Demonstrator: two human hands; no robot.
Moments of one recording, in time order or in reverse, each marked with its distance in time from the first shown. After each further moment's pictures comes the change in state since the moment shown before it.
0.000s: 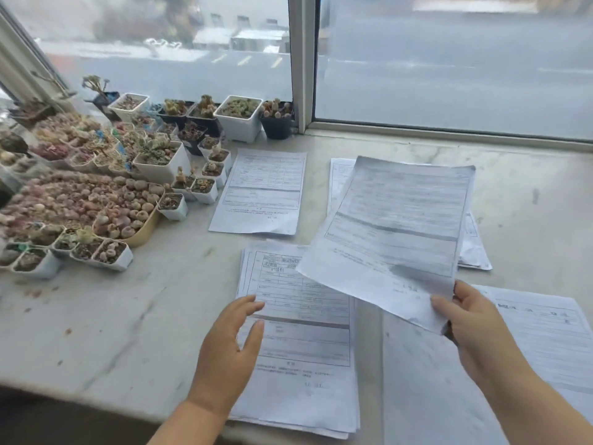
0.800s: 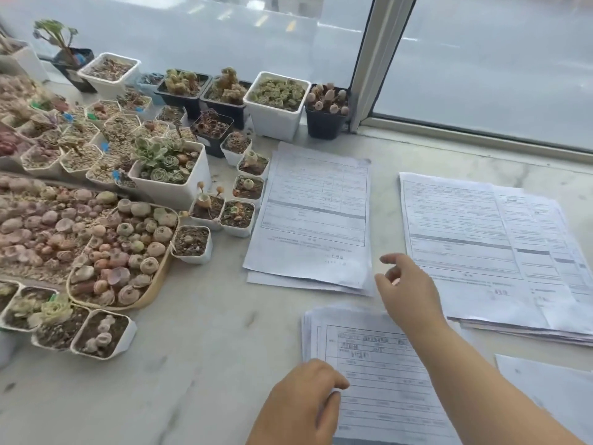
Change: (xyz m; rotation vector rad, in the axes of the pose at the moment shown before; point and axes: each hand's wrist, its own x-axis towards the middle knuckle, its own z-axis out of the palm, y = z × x) left_hand 0.129 -0.101 -0.006 -0.013 -0.314 0.372; right_hand 0.165 -0.005 0.252 -0.798 0.060 -0.129
